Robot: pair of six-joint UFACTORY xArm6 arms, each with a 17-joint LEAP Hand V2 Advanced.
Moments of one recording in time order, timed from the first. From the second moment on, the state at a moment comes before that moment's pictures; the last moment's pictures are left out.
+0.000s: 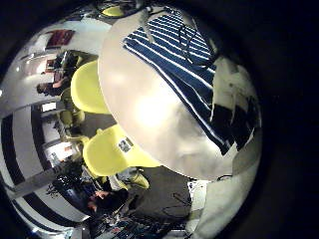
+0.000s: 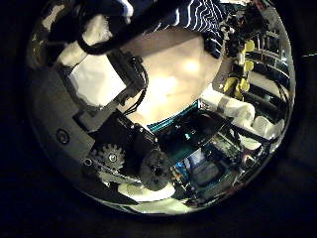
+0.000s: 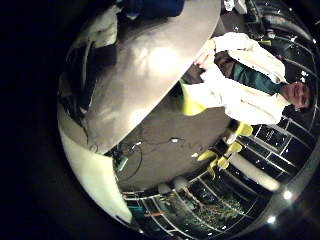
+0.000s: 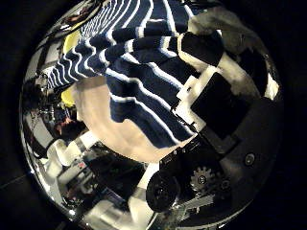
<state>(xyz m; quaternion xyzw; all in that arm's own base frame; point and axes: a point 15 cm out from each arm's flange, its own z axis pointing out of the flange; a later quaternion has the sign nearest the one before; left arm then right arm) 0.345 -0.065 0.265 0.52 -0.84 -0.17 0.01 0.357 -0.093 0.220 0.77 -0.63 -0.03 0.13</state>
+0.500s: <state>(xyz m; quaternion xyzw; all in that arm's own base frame) 0.307 -0.057 0.305 0.50 -0.84 -0.18 0.05 0.344 -0.071 0.310 0.77 -0.63 0.00 0.02</state>
